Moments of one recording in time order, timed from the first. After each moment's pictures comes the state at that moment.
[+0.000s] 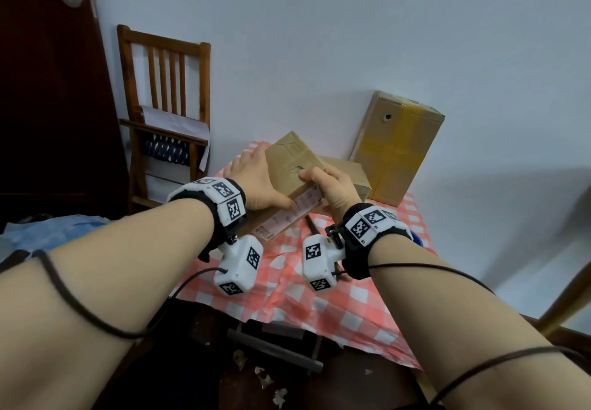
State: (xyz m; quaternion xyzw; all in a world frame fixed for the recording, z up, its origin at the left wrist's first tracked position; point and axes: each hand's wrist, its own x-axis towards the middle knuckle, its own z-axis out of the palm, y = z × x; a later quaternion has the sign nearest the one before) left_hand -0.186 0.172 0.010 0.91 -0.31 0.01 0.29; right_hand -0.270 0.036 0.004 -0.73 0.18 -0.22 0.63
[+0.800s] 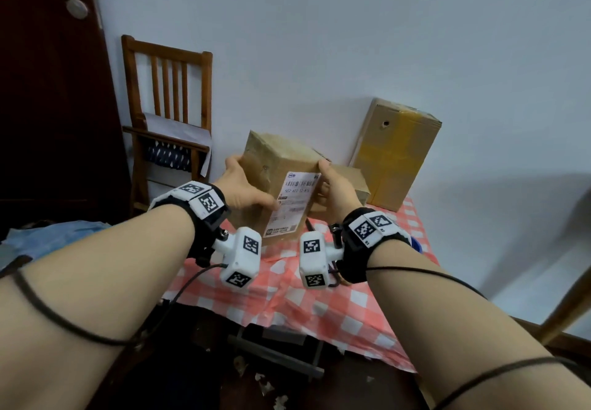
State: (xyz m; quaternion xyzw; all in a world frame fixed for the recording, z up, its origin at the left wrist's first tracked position) left_hand -0.175 0.194 0.003 0.82 -0.20 -0.14 0.51; right_hand -0.263 0.034 0.004 -0.65 0.25 -0.17 0.70
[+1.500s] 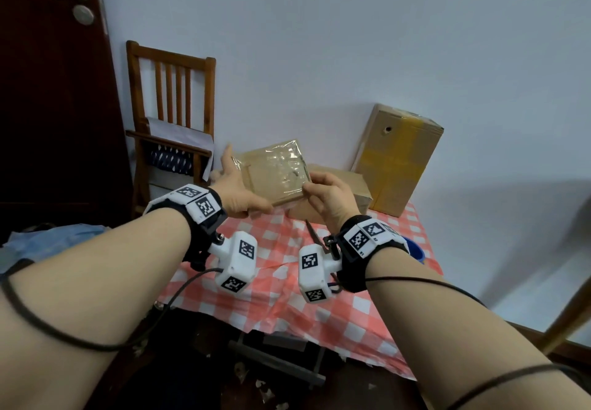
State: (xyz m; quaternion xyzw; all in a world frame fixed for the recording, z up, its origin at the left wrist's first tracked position) left_hand -0.169 0.203 0.002 0.84 -0.19 -0.12 0.49; right_hand -0.260 0.039 -0.003 -0.65 0.15 -0.24 0.71
